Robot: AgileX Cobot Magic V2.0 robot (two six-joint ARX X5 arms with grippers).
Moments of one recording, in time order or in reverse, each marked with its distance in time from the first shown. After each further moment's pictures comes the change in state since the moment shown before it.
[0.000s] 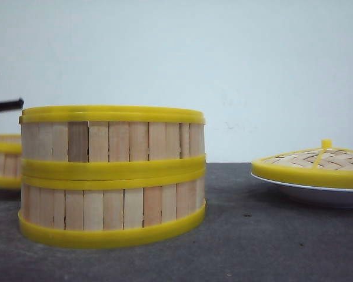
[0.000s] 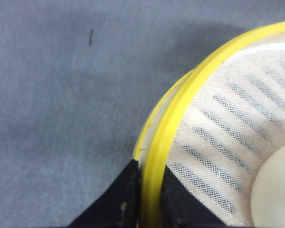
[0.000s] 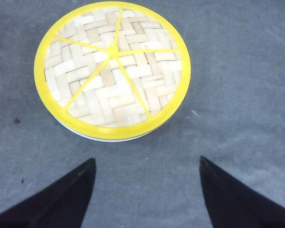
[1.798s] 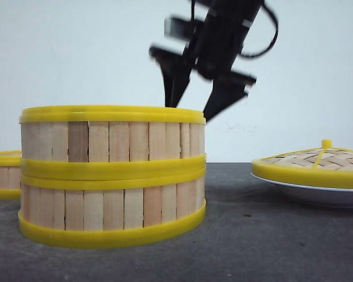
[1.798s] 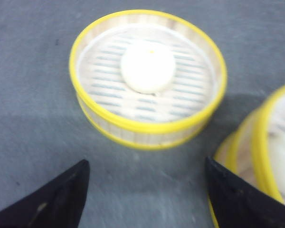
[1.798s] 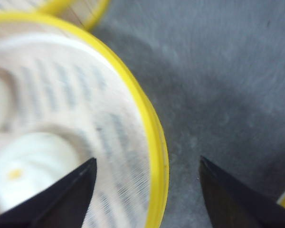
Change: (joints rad) left arm -0.164 -0.894 -0.617 0.033 -0.071 -0.010; right arm 0.415 0.888 0.374 0.486 -0.202 0.064
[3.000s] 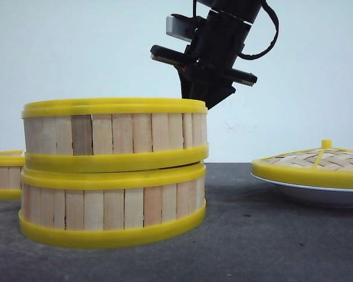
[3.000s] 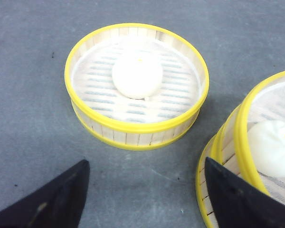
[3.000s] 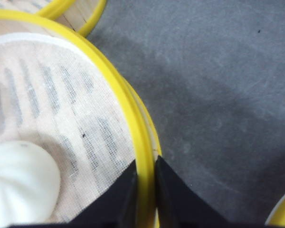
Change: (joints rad) left arm -0.051 -0.163 -0.051 -0.052 0.000 0.007; right arm -0.007 0.057 -0.002 0.037 0.020 0.008
